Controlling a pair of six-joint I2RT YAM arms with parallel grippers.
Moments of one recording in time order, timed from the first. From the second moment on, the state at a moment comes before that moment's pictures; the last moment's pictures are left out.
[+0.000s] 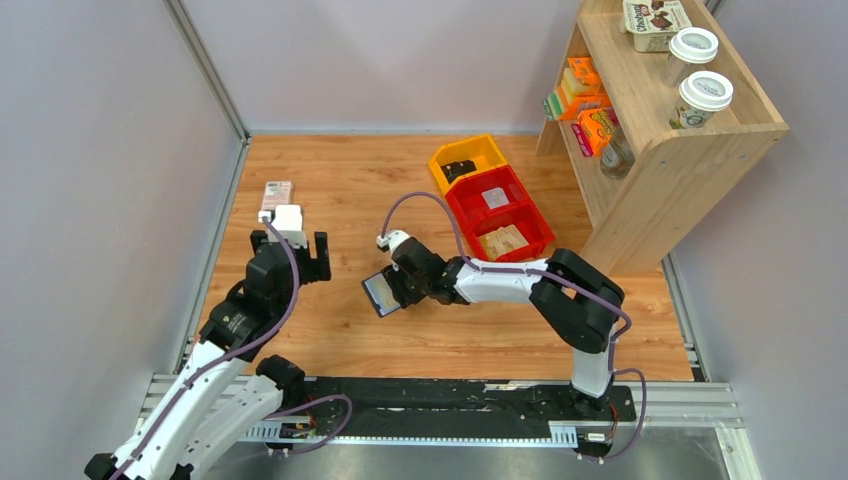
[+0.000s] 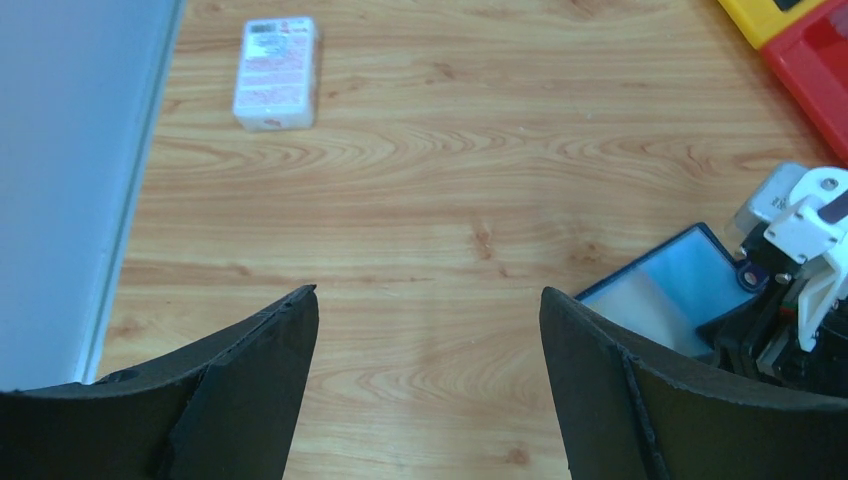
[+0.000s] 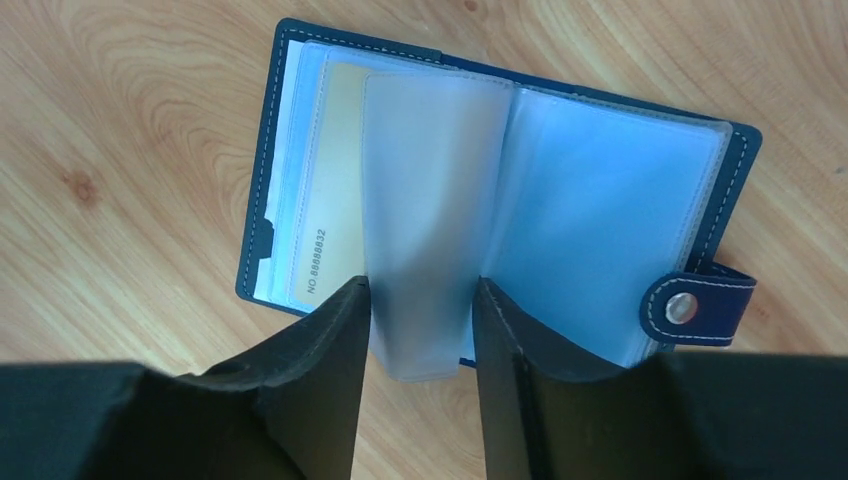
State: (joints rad) left arm -0.51 0.59 0.73 -0.54 -0.51 -0.15; right arm 1.01 1.89 1.14 -0.09 0.05 0.26
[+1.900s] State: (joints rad) left arm -0.51 1.33 0.55 -0.13 0.20 -0.65; right arm 0.97 1.74 1.07 -0.36 0.47 0.56
